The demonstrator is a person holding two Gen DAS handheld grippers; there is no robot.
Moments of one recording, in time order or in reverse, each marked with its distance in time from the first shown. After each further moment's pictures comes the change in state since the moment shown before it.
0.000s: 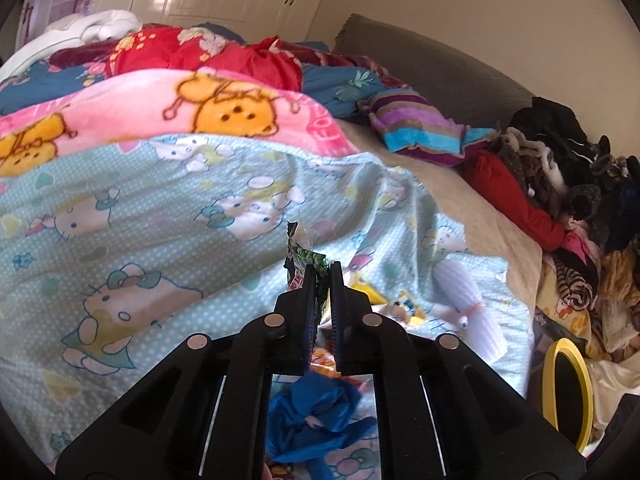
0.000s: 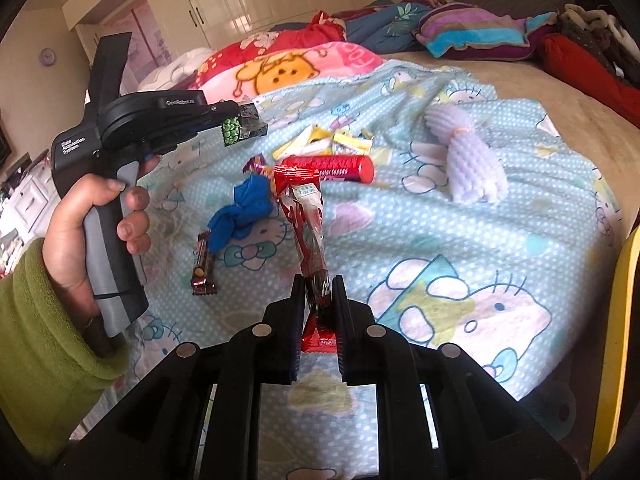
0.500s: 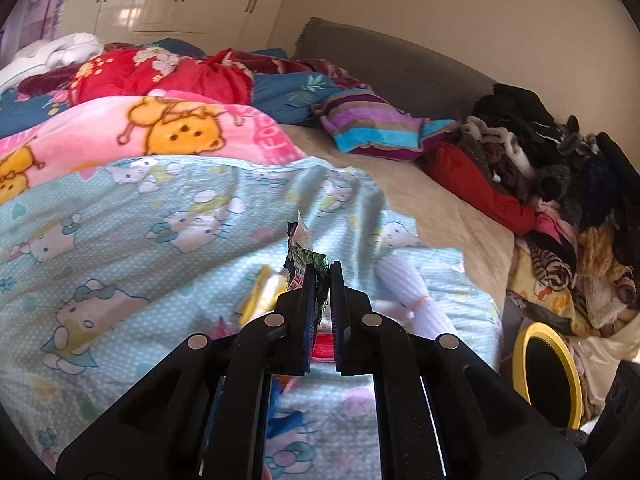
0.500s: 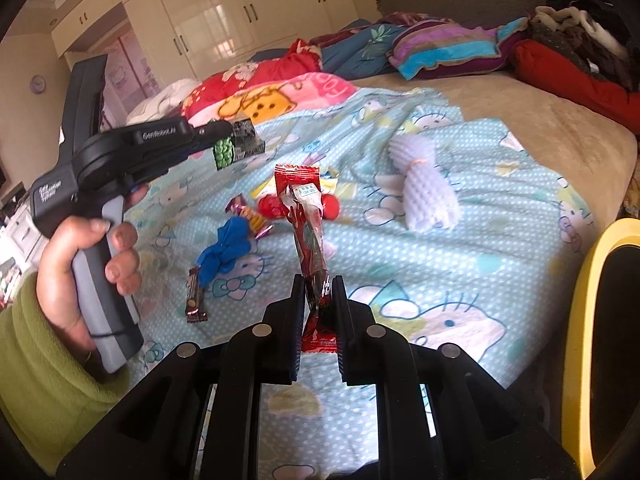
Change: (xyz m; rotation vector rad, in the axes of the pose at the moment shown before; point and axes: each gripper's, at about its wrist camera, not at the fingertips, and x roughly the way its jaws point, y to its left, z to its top) left arm -0.011 -0.050 -0.003 0.090 -0.008 -0.092; right arm -0.030 -0.023 0.010 0.063 -0.087 -0.037
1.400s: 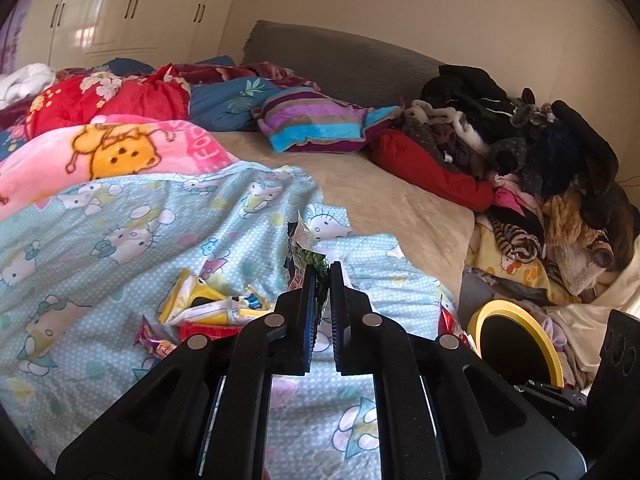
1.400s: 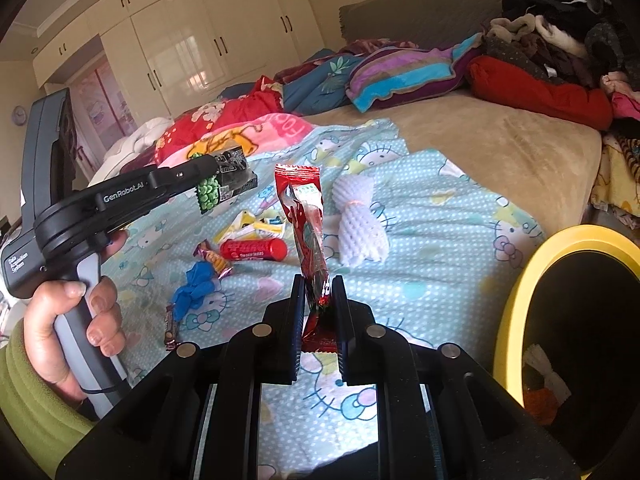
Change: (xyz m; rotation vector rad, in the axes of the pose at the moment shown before) left arm -0.008 -0.067 -0.008 0.117 0.001 -0.115; right arm -0.041 -0.036 0.012 0.062 -0.105 -0.085
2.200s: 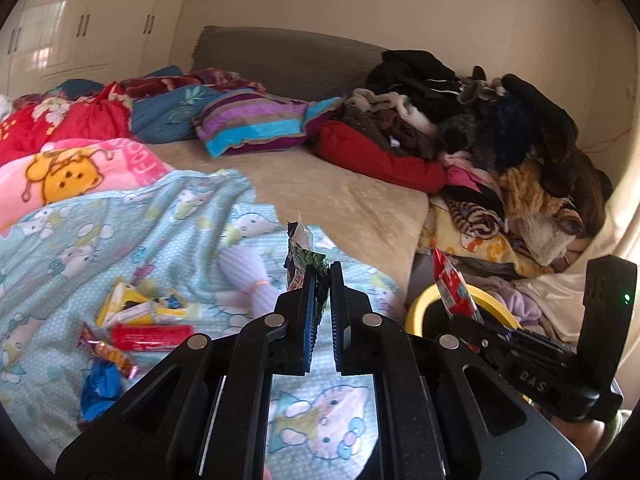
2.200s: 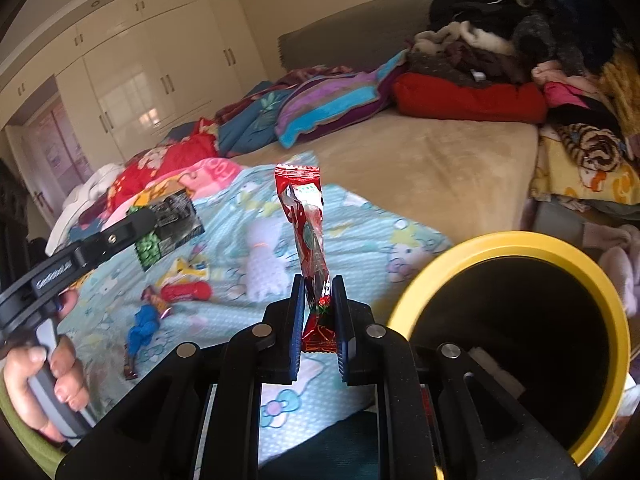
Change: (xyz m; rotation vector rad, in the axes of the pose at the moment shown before) left arm -0.002 -0.072 -0.009 0.115 0.013 -0.131; right arm -0.047 -0.073 0.009 0.123 -0.106 -0.176
